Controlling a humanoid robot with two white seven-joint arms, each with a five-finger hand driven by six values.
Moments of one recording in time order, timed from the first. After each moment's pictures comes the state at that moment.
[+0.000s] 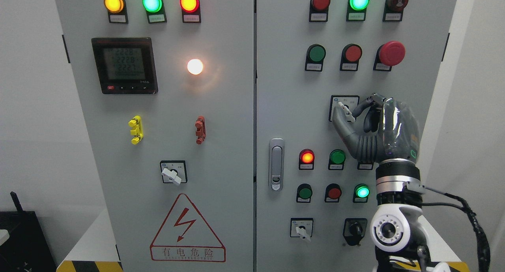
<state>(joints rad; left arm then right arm) 0.00 -0.09 0.00 0.00 0.00 -0.11 0.06 -0.72 0.09 0.06 -1.83 0.89 0.41 0.04</state>
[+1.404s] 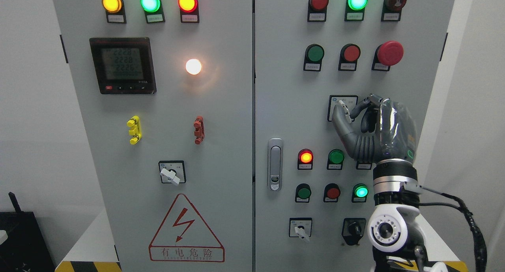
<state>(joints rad) 0.00 -0.09 0.00 0.00 0.00 -0.11 0.06 -0.72 0.09 0.06 -1.82 0.89 0.41 0.04</state>
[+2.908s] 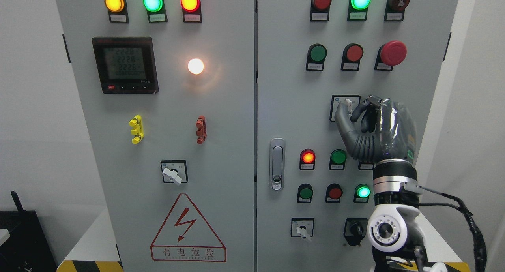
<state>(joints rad) 0.00 -0.09 0.00 0.00 0.00 -0.11 0.06 -0.72 0.09 0.06 -1.82 0.89 0.41 0.04</state>
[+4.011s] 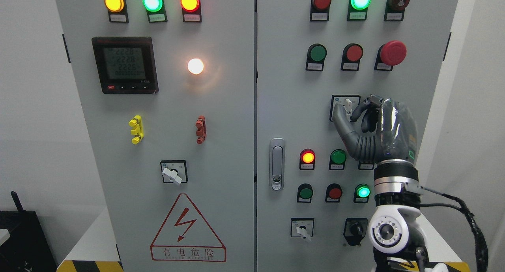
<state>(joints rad) 0.00 -0.09 0.00 0.00 0.00 -0.11 0.06 -0.71 0.09 0.06 -1.83 0.88 0.40 0.04</state>
